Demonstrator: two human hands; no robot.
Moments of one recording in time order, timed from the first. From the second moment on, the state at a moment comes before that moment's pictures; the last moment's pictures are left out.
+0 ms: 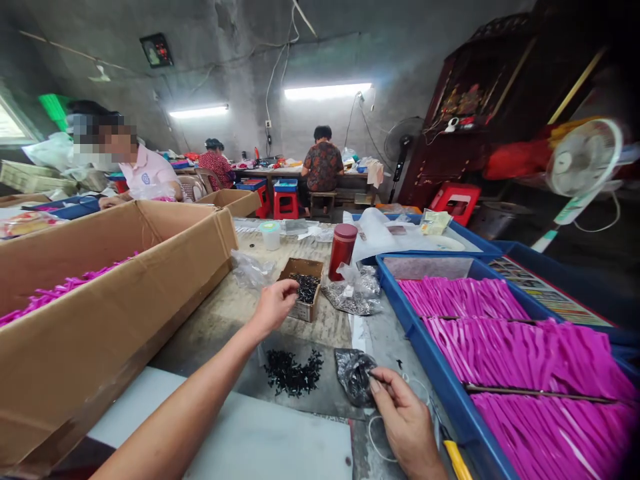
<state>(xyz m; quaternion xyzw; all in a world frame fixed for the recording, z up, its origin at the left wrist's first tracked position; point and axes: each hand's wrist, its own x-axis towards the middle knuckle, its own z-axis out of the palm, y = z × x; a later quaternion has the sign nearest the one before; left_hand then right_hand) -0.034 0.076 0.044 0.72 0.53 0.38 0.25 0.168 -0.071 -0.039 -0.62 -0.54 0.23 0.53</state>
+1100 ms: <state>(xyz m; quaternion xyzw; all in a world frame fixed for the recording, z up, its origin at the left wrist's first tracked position) -0.039 0.025 0.020 0.78 0.47 0.20 0.36 0.165 -0.075 -0.036 -0.62 -0.59 0.19 0.48</state>
